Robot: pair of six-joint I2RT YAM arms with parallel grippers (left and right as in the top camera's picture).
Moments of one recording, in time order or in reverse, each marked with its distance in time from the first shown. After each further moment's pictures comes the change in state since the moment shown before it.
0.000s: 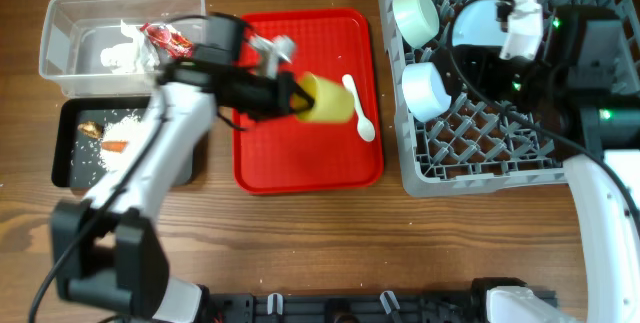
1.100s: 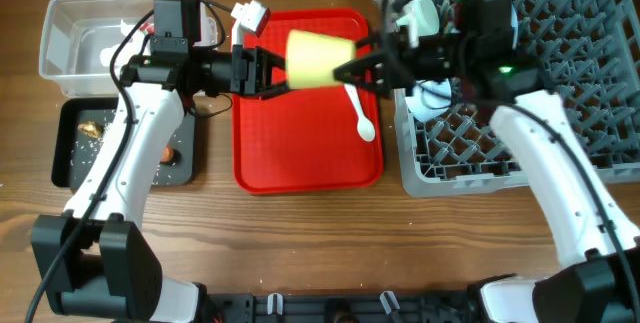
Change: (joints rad) left arm 0.100 -0.018 0.006 0.190 0.628 -0.004; right arm 0.210 0.230 -0.006 0.443 -0.768 0.046
